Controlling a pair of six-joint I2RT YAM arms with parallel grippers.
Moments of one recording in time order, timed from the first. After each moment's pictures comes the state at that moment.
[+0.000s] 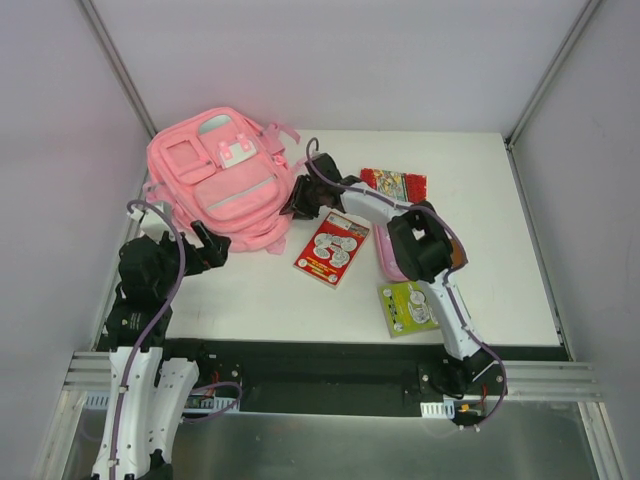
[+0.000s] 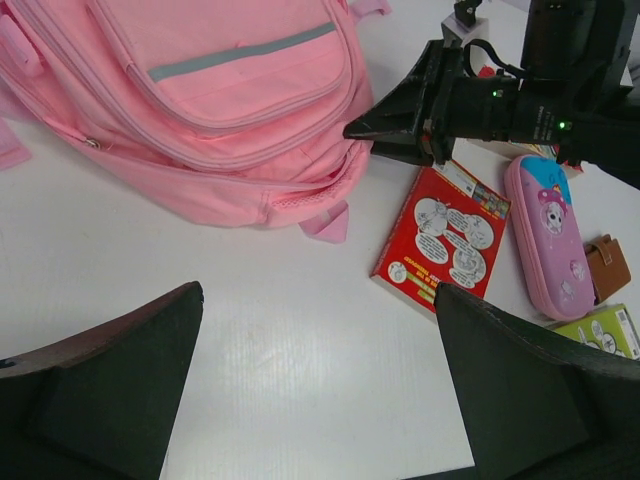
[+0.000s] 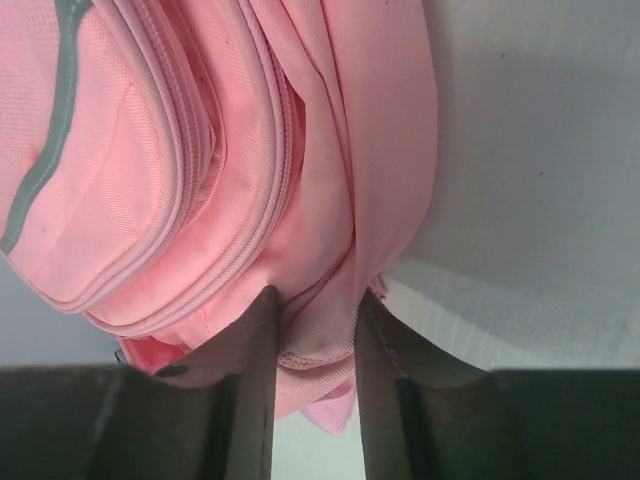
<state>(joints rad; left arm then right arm) 0.01 0.47 0.72 -0.60 0.22 -0.42 0.67 2.41 1.95 -0.35 -0.29 0.90</state>
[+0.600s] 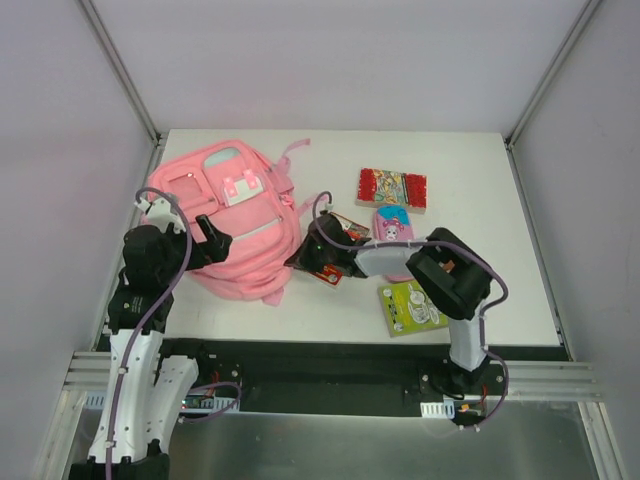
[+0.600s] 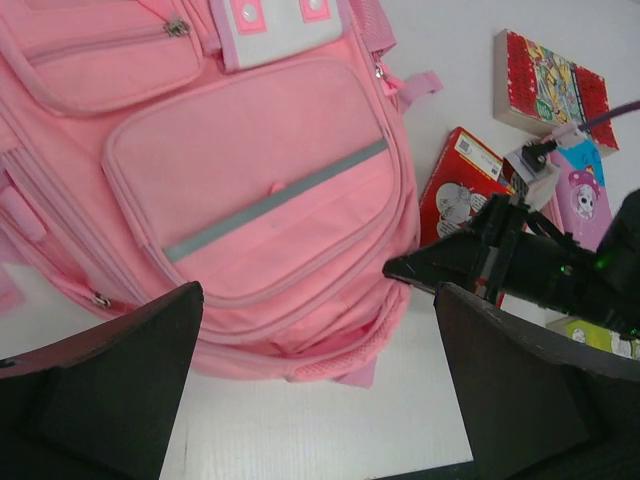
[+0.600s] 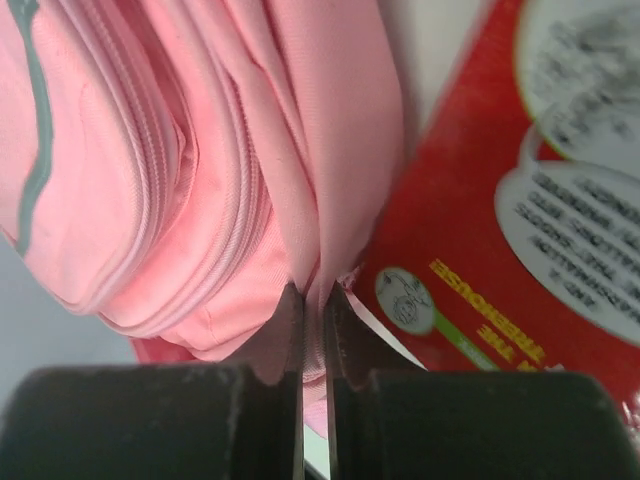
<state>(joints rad) 0.01 0.57 0.75 -0.61 0.23 -0.36 0.88 2.00 1.15 0.10 -0.10 1.16</state>
